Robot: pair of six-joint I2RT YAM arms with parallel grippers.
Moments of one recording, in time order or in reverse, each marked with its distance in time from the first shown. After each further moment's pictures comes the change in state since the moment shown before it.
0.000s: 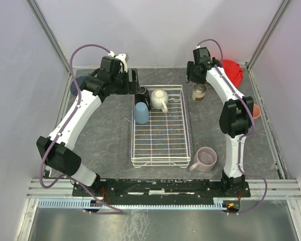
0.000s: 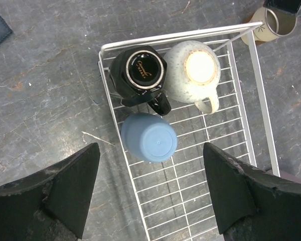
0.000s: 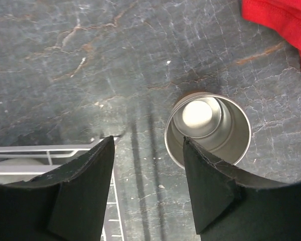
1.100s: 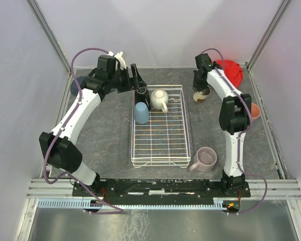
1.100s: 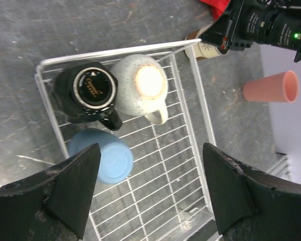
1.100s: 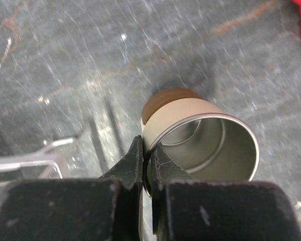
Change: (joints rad) left arm 0.081 0.037 -0.038 0.150 0.271 -0.132; right arm -0.043 0.130 0.023 -0.067 0.029 0.003
